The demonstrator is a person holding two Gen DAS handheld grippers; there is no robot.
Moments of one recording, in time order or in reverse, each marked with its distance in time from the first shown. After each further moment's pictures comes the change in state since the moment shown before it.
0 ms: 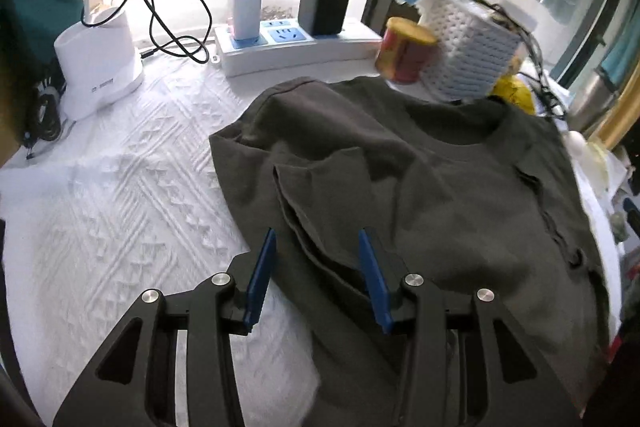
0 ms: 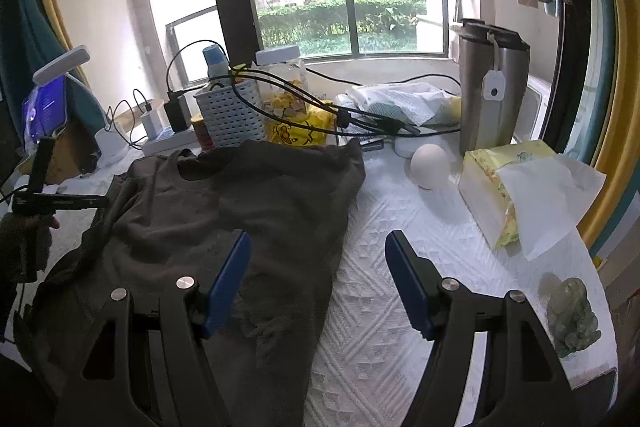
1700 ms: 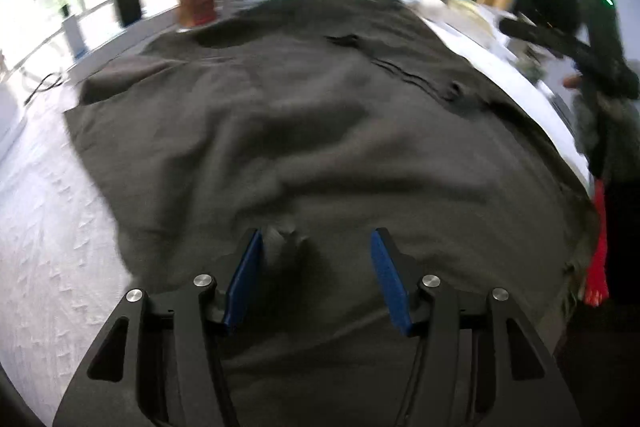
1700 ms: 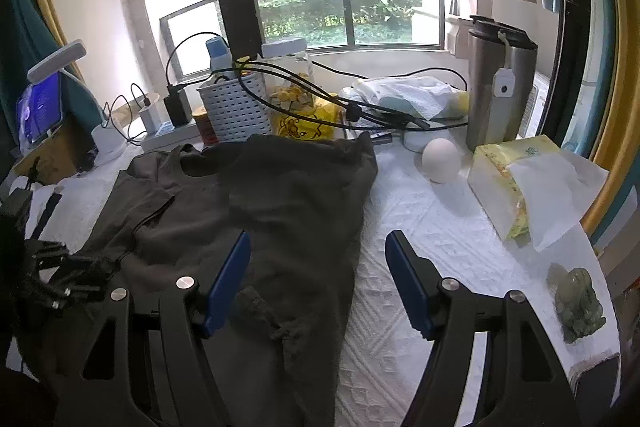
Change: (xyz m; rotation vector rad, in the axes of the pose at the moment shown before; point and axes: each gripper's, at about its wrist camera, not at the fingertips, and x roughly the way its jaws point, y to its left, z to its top) left arm -0.034 -0.104 -0.092 0.421 0.096 -0.249; right arm 0.000 0.020 0.000 0.011 0.032 -0.031
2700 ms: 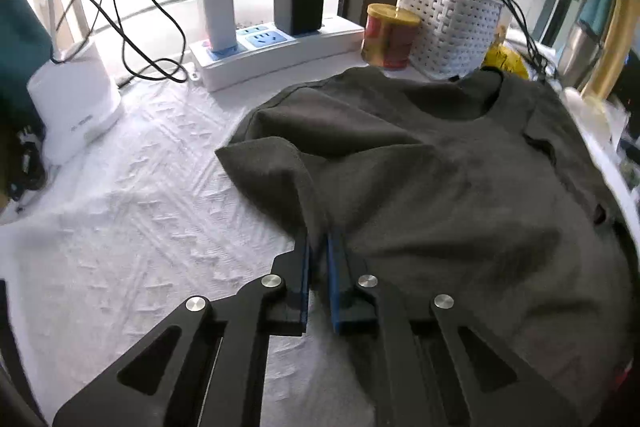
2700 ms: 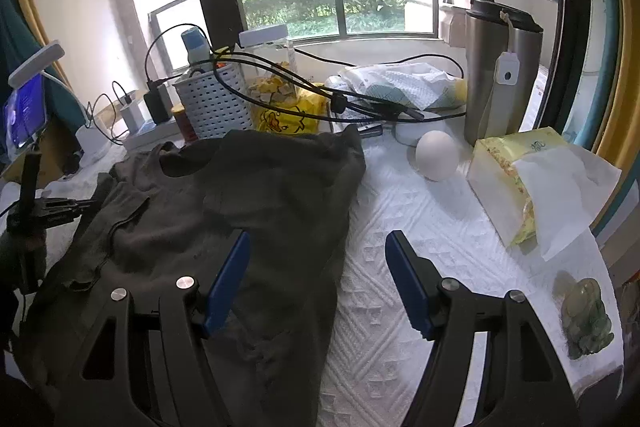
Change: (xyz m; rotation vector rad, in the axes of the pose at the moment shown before) left arm -0.001 0.148 0.046 -0.233 -0.103 0.270; right arm 0.023 -0.010 0.009 0.012 0.029 -0.008
